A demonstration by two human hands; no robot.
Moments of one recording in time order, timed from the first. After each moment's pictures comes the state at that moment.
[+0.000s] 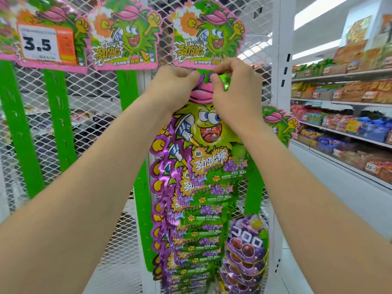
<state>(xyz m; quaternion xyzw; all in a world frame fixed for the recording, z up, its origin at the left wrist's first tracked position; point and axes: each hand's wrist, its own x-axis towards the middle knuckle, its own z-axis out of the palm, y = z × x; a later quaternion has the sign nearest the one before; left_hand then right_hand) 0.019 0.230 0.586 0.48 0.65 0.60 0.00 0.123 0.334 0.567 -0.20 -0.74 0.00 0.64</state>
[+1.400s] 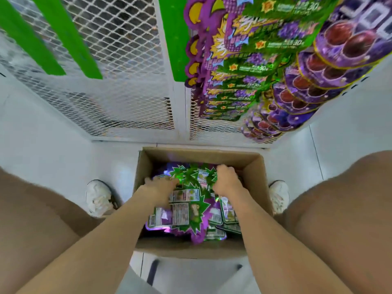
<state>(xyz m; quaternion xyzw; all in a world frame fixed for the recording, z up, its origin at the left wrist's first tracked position) -0.021 0.043 -0.101 0.56 0.71 -0.21 0.37 0.166 0.189 -0.079 -0.50 -0.78 0.31 -0.23</state>
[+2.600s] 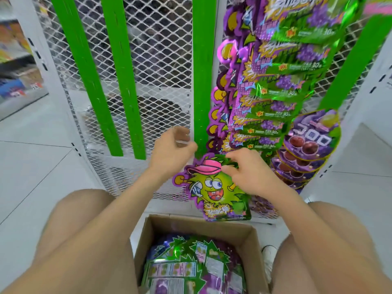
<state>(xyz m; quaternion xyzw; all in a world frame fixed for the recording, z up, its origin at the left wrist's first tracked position) -0.076 0.115 0.198 0.38 0.76 0.50 0.15 0.118 0.231 0.204 -0.32 -0.92 0.20 0.09</state>
